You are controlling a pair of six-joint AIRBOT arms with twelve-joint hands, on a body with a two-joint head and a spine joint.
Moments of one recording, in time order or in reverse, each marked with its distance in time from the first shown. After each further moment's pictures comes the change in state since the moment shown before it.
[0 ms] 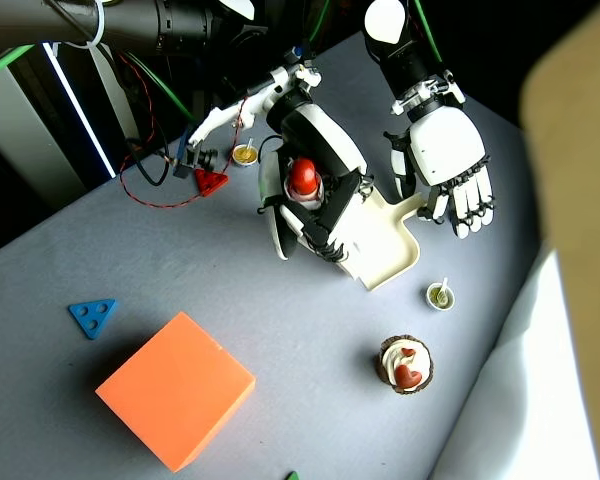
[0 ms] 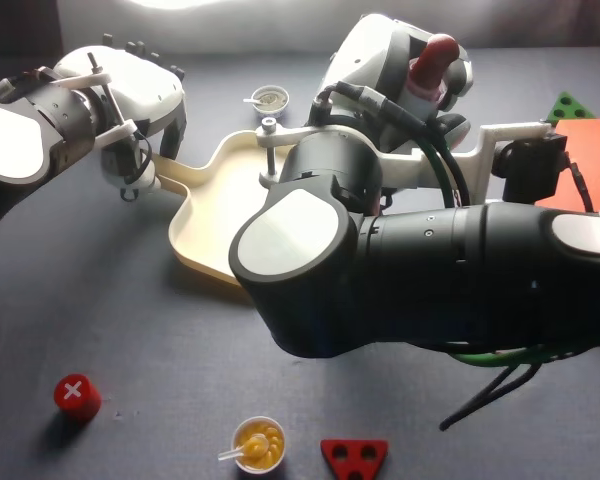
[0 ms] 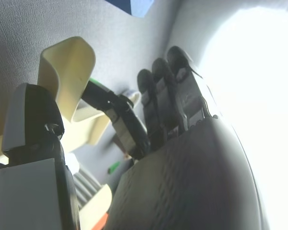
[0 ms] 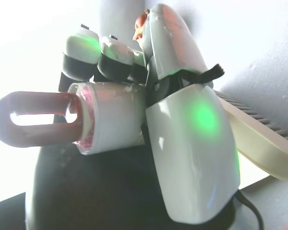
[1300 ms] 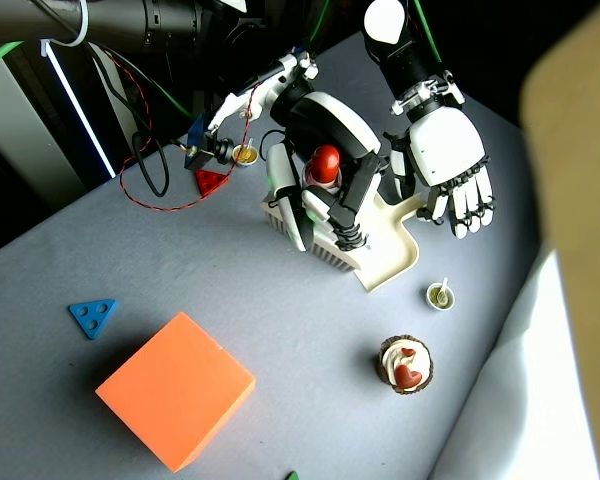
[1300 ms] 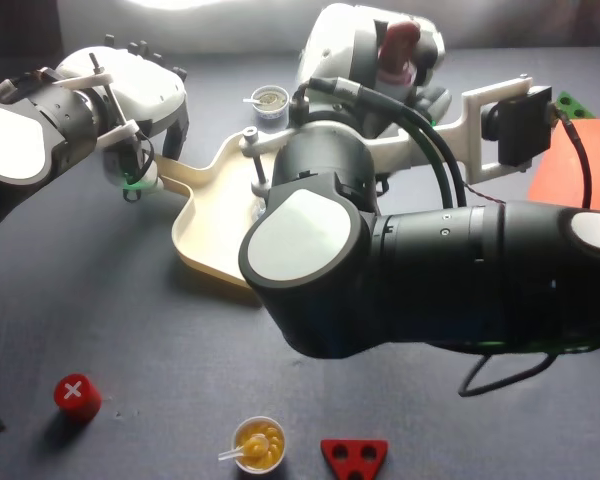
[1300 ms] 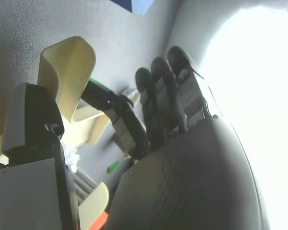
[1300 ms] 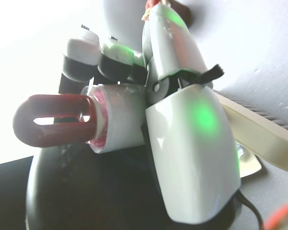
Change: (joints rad) left arm 0.000 -0.001 -0.002 0.000 0.000 -0.006; right arm 0.002 0.024 -0.024 -0.060 0.101 -0.152
